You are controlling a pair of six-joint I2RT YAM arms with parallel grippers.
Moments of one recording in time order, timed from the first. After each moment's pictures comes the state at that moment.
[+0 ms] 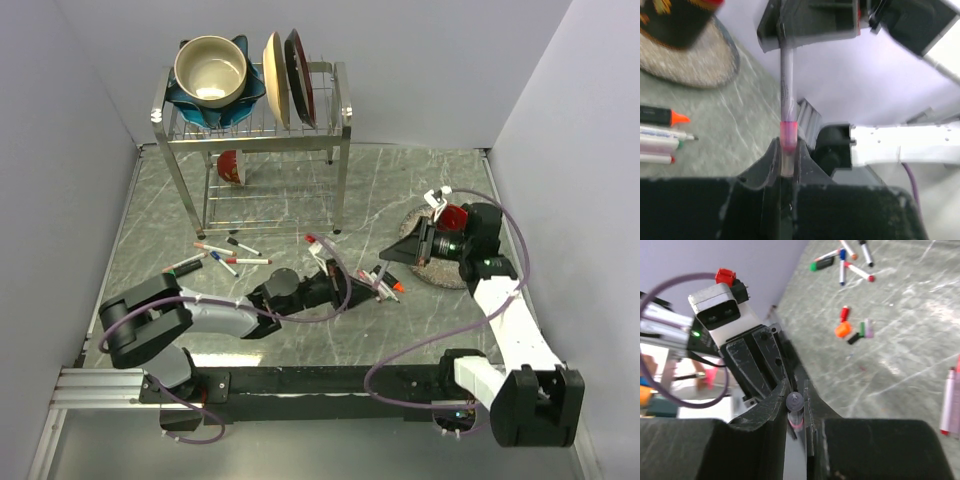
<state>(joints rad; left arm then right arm) -1.09 1.56 0.57 1.06 0.18 -0.84 -0.03 1.01 0.70 -0.15 -1.20 0.53</state>
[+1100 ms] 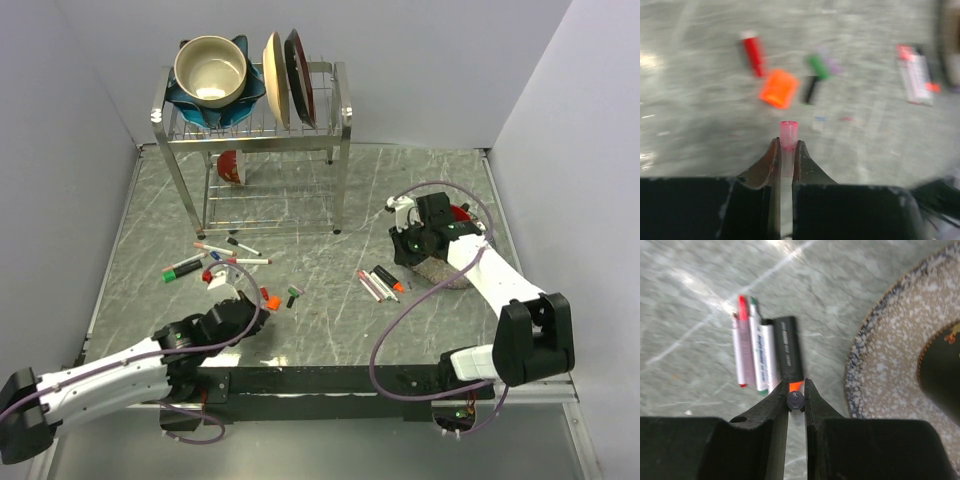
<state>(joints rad) -1.01 0.60 0.24 -0.27 -0.44 -1.11 0.22 1.34 0.92 -0.59 -0.28 -0.28</state>
